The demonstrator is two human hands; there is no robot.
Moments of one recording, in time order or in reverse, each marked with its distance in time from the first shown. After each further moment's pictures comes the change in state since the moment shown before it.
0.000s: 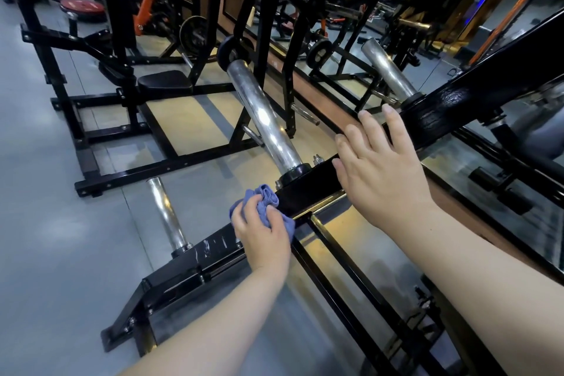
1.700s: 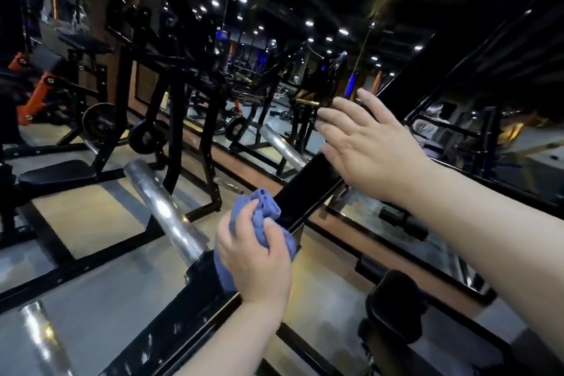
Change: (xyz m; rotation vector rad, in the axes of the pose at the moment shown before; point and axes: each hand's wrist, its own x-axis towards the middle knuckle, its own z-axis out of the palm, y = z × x) left_hand -0.052 0.166 0.063 -0.137 -0.158 0.418; right_hand 0.000 0.186 -0.057 -0.084 0.185 0.099
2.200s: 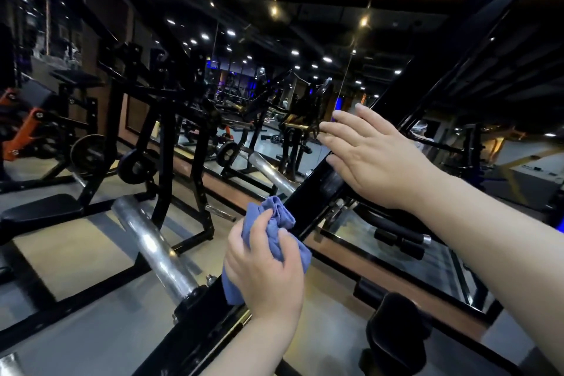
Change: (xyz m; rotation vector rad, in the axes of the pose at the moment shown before) left_hand 0.003 0.040 0.022 0.066 -0.007 0.118; right_hand -0.002 0.048 -0.008 0.014 0.031 0.000
